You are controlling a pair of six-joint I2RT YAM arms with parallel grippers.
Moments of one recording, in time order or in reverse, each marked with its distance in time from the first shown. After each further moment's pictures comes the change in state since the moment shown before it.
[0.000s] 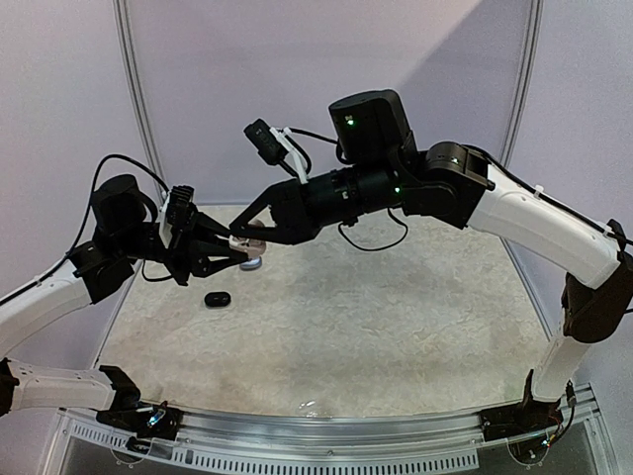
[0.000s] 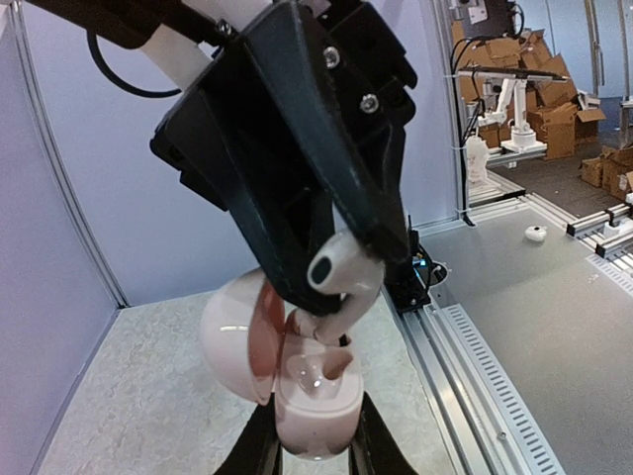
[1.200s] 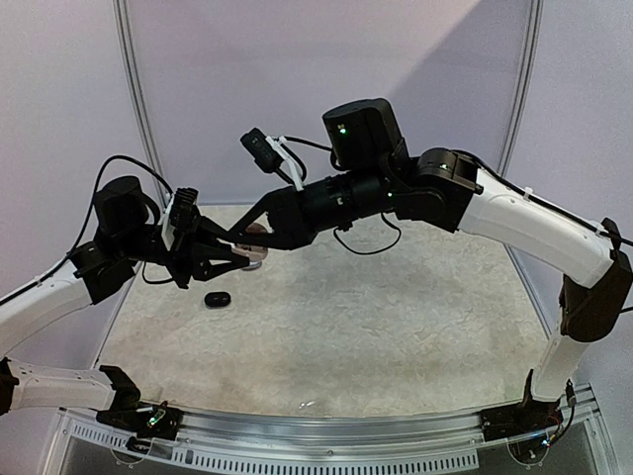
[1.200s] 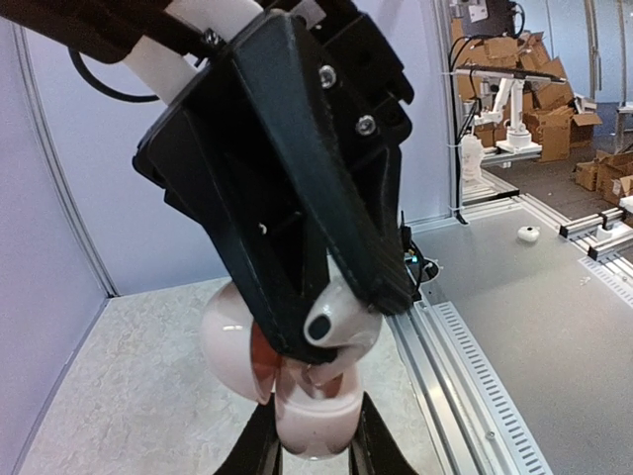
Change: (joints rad) left arm -0.011 0.000 0.000 -0.030 -0.004 -0.009; right arm -0.016 0.017 -0.031 0.031 -0.041 -0.008
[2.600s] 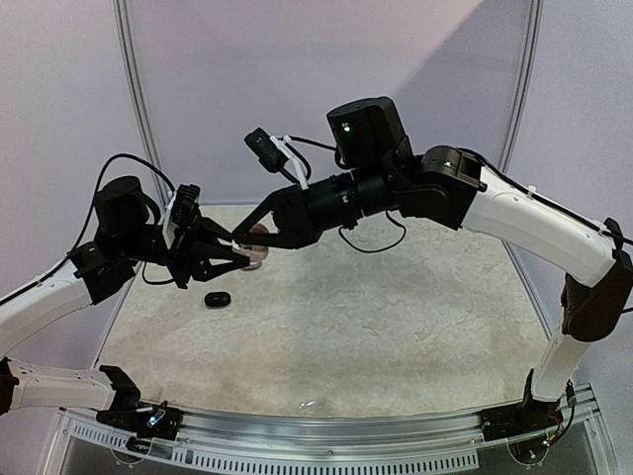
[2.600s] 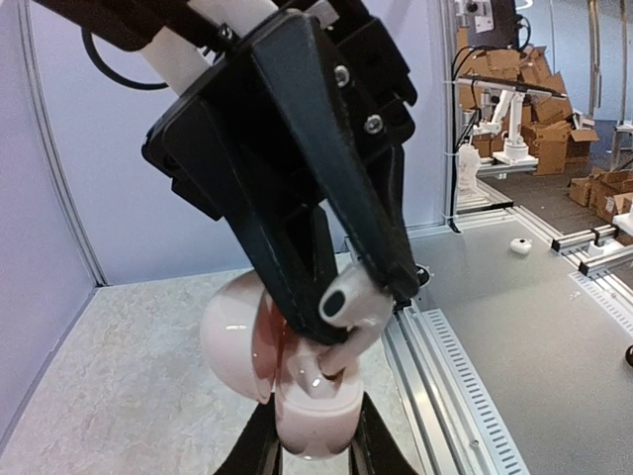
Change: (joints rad) left arm -0.003 0.000 0.000 0.005 0.001 -0.063; right arm -0.018 -0.011 -0.006 -0.023 -0.019 0.000
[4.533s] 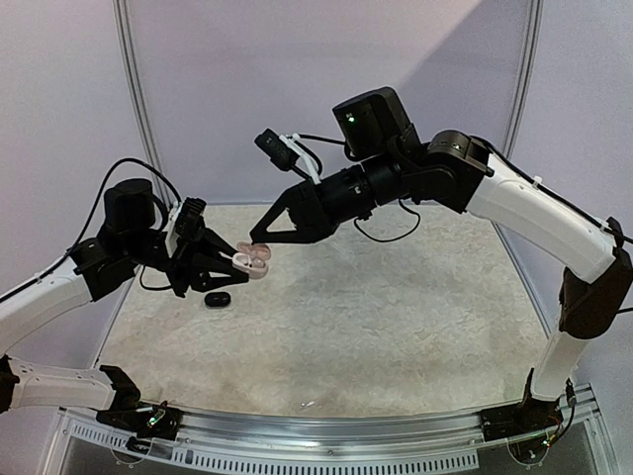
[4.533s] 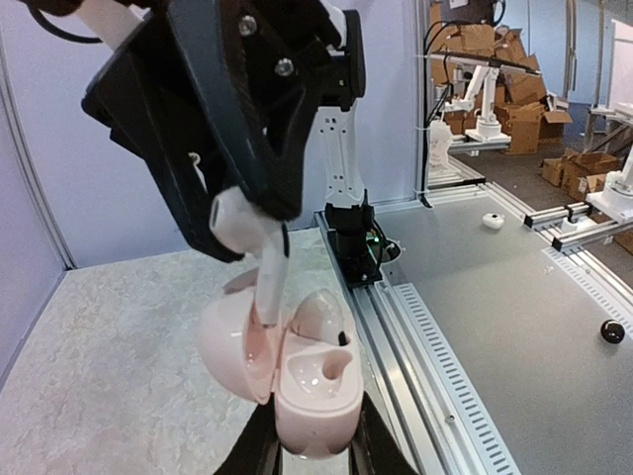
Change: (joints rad) left arm -0.001 0.012 0.023 -0.180 0.058 0.124; right arm -0.042 0.010 0.079 -0.177 -0.051 -0.049
